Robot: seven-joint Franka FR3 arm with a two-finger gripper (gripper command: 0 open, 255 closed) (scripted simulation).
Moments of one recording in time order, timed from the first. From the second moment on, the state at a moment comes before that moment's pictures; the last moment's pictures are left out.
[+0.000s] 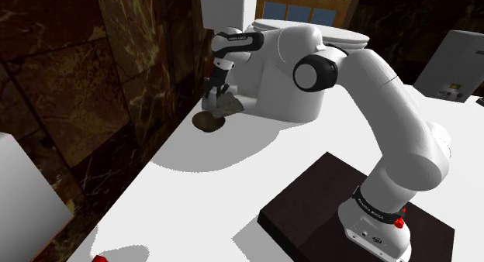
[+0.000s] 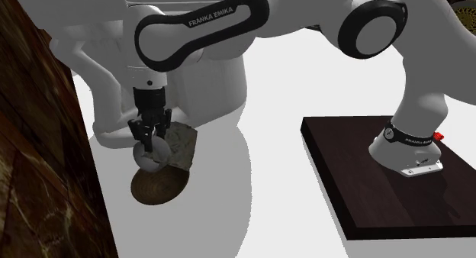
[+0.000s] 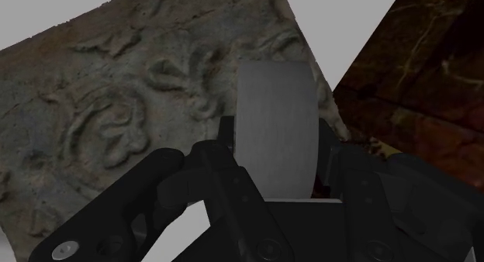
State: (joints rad) arm 0.03 0.96 -0.06 -0.94 0.39 1.95 0.22
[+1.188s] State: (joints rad) arm 0.03 1.04 -0.05 -0.97 0.40 2.04 0.19
